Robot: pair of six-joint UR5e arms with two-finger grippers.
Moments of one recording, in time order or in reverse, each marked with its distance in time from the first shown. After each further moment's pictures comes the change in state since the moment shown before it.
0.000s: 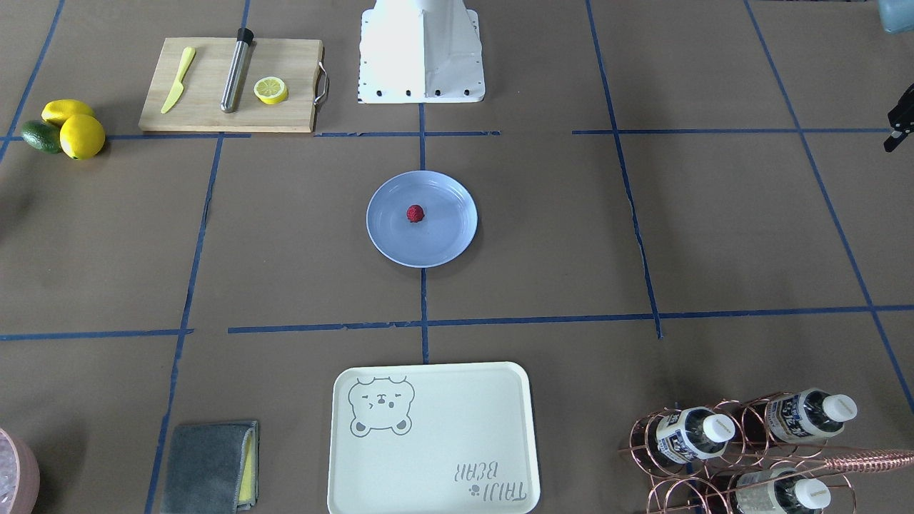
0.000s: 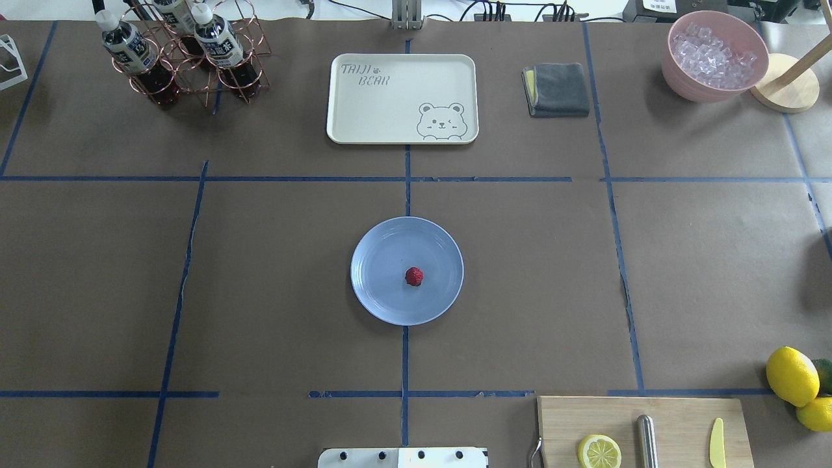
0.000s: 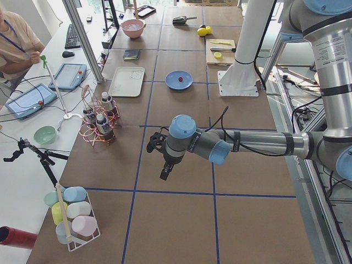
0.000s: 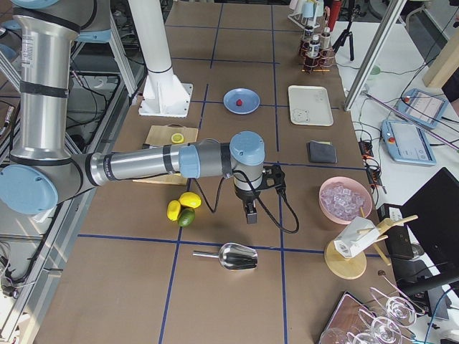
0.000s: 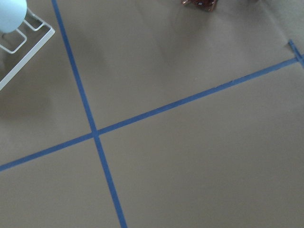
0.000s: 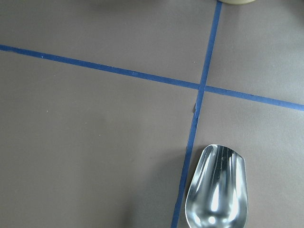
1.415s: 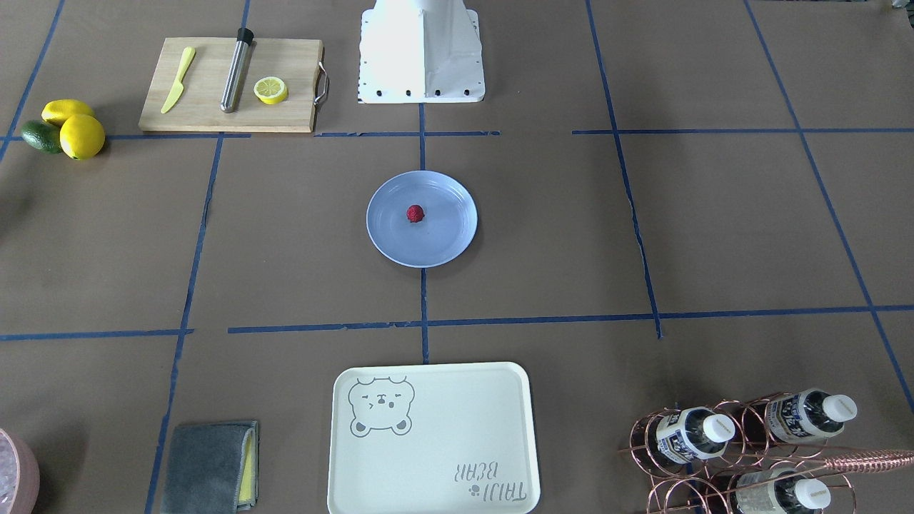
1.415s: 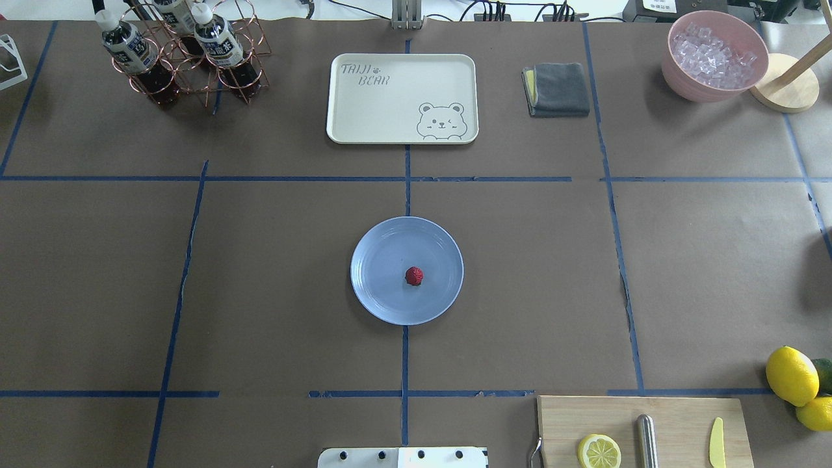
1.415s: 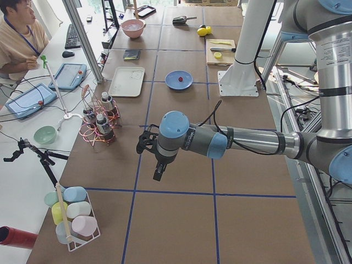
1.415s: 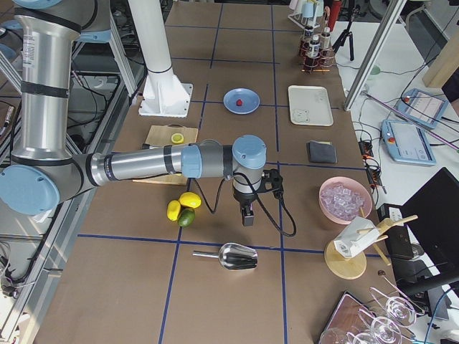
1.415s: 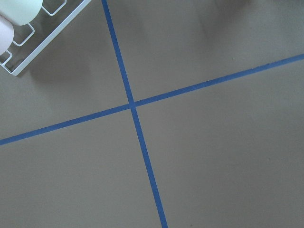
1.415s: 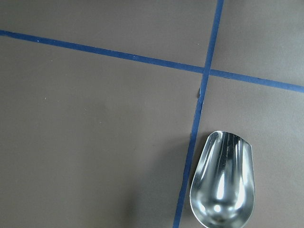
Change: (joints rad) left arm -0.149 -0.061 -0.002 0.096 -0.088 0.036; right arm -0.014 -0.006 -0.005 -0.029 0.013 -0.008
